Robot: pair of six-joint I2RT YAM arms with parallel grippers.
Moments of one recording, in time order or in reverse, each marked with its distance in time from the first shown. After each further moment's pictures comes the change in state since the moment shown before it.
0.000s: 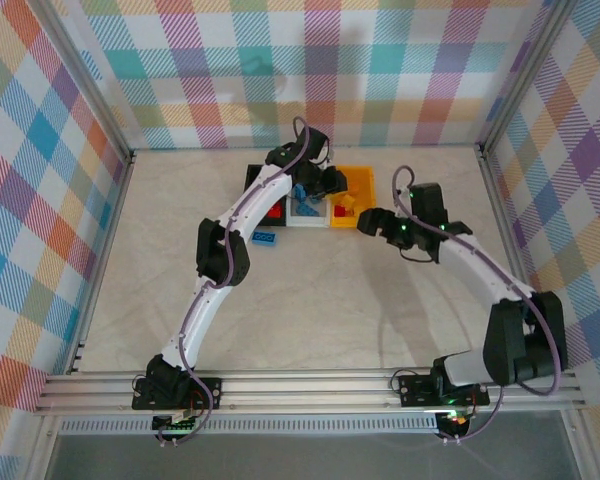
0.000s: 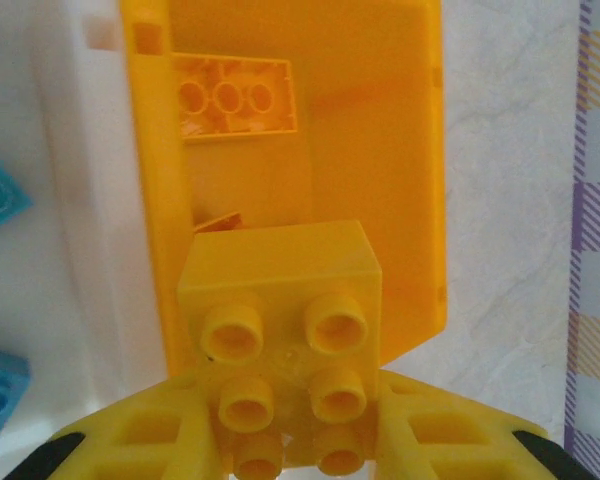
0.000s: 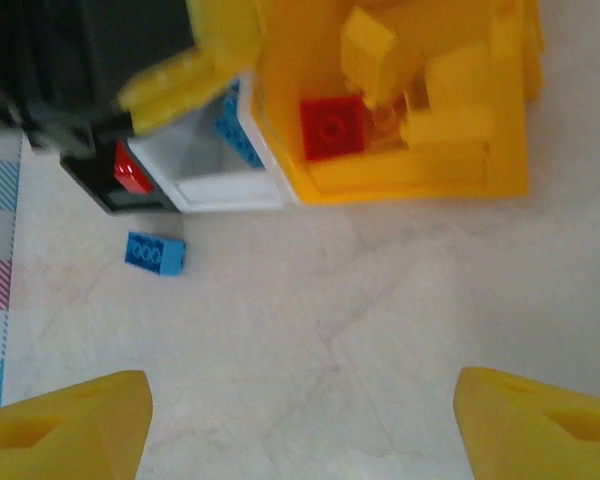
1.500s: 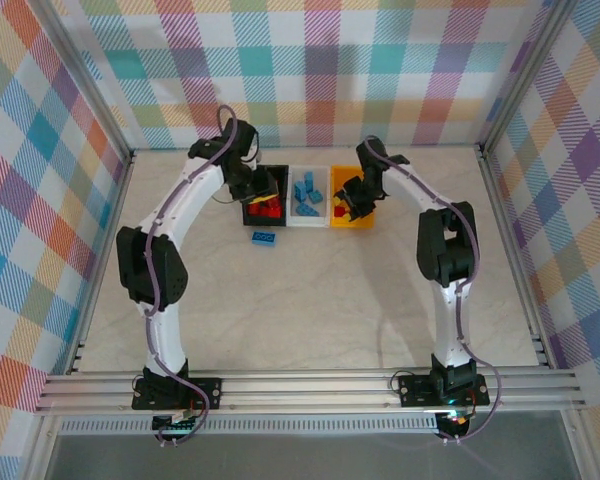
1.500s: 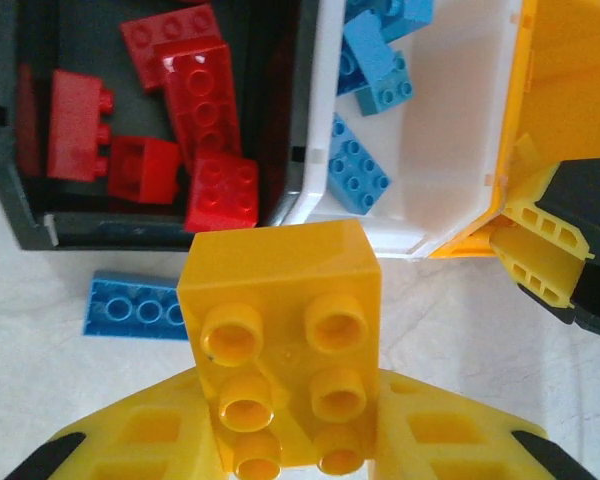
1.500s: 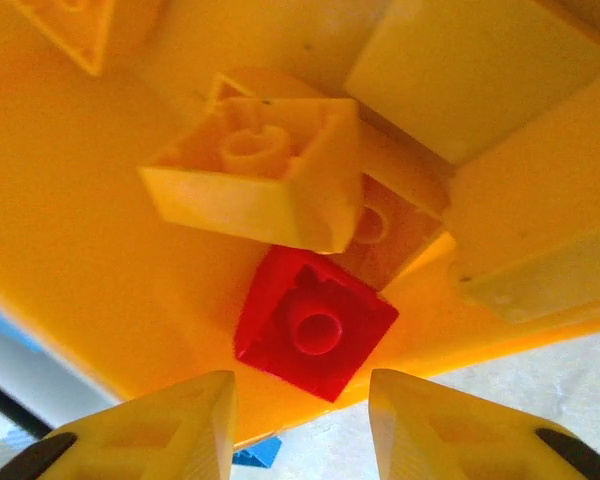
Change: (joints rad) left arm 0.205 -0.619 -0.698 -0.088 -0.129 0.134; right arm 0.101 0.727 0.797 -0.459 0.079 0.764
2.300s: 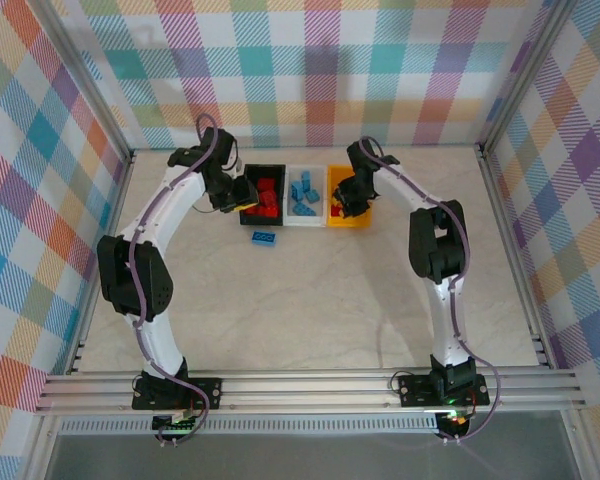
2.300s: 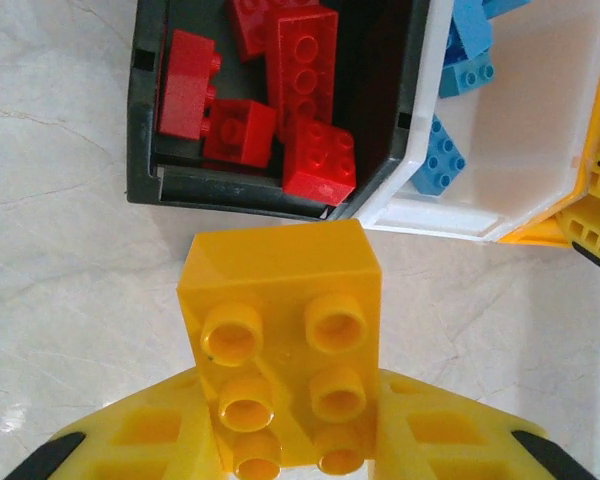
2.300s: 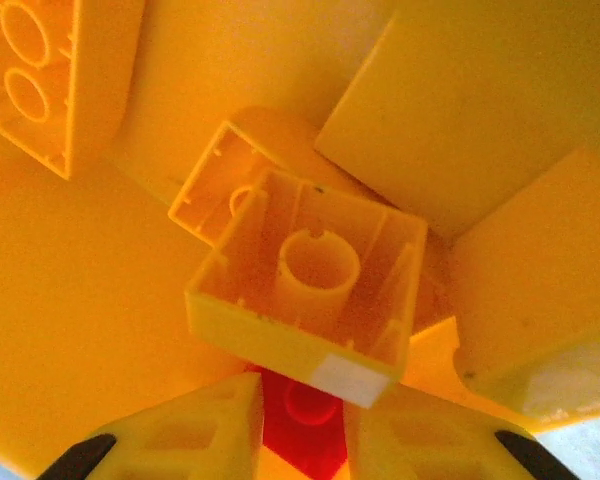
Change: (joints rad) left arm 0.079 -0.109 -0.169 0.024 -0.016 0.050; right arm 0.026 0.078 0.082 0.009 0.088 0.124
